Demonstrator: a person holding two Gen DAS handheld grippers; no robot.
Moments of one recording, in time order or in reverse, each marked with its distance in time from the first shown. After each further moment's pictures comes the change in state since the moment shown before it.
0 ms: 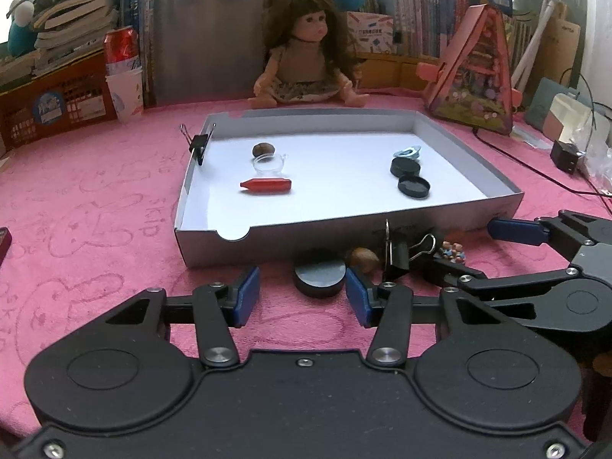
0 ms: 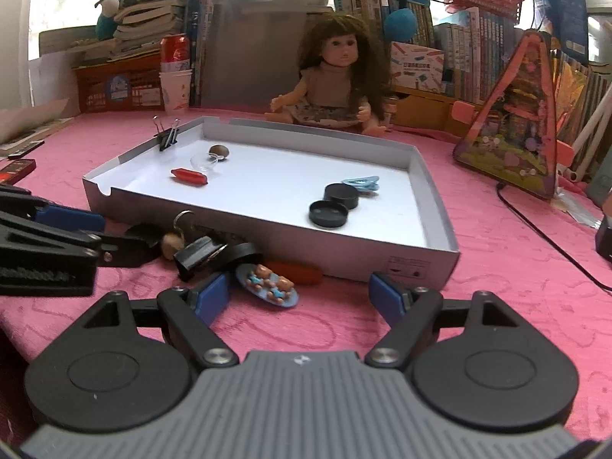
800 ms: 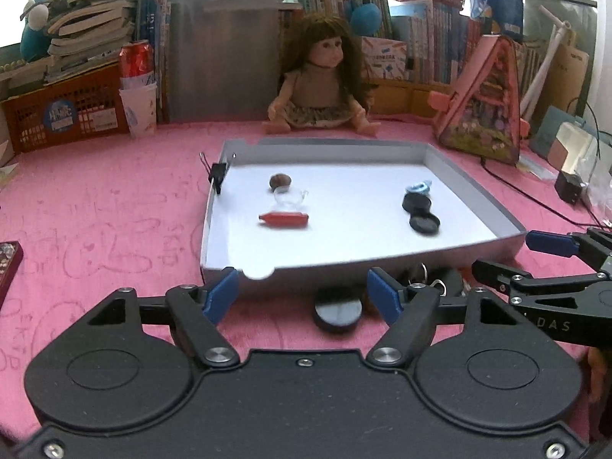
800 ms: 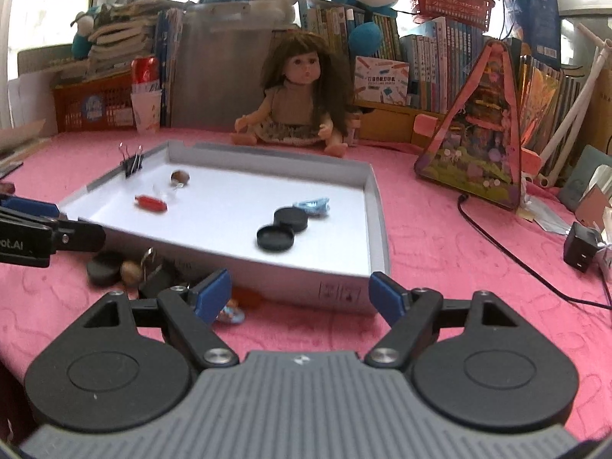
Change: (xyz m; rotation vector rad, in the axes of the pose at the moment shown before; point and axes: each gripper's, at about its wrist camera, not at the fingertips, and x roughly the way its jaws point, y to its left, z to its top) left arm -0.012 0.016 0.016 -0.034 -0.054 0.002; right arm -0.015 -0.029 0.009 0.025 -0.029 -0.066
